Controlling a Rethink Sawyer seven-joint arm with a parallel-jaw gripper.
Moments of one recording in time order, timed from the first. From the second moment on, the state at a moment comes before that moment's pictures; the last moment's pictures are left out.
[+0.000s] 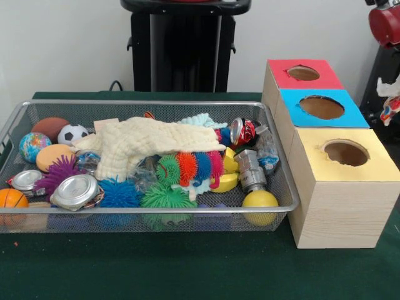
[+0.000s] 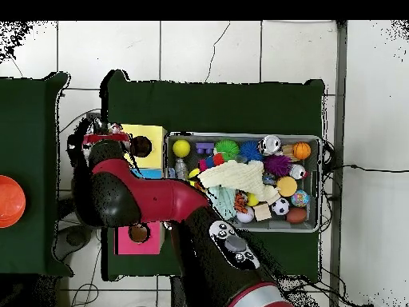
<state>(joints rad) -0.34 -0.84 0.61 2.00 0.17 -0.24 1.58</state>
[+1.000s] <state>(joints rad) -0.45 -0.68 0.72 2.05 0.07 -0.35 1.58</state>
